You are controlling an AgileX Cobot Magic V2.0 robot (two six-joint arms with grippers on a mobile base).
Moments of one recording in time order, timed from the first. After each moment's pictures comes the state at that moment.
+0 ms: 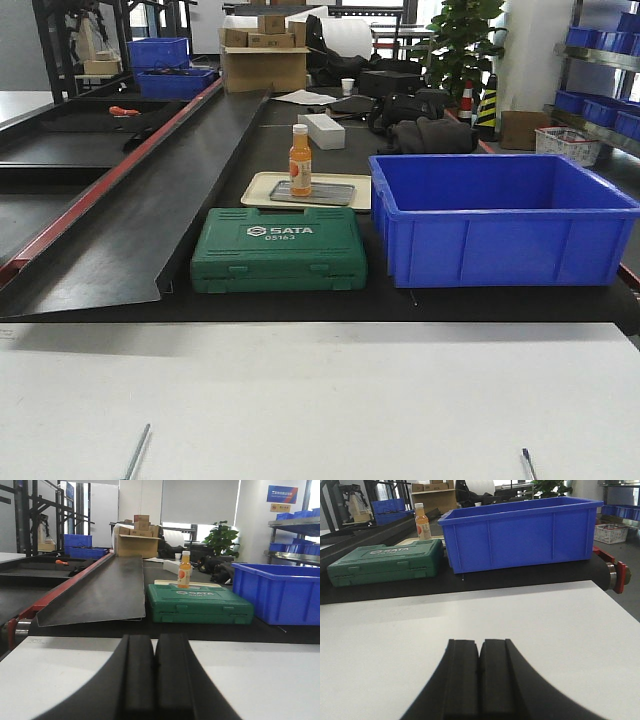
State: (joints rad) left arm -0.07 -0.01 0.03 -0.05 -0.05 -0.07; right arm 0.01 -0.01 0.03 0.02 0.13 0.08
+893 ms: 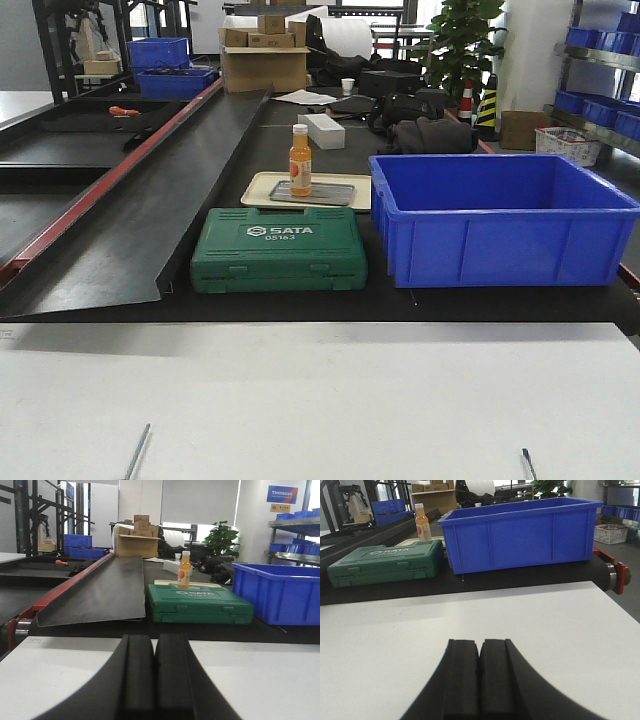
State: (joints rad) left arm -0.07 -0.01 0.03 -0.05 -0.05 -0.07; right arm 0.01 -0.01 0.03 0.02 0.12 0.08
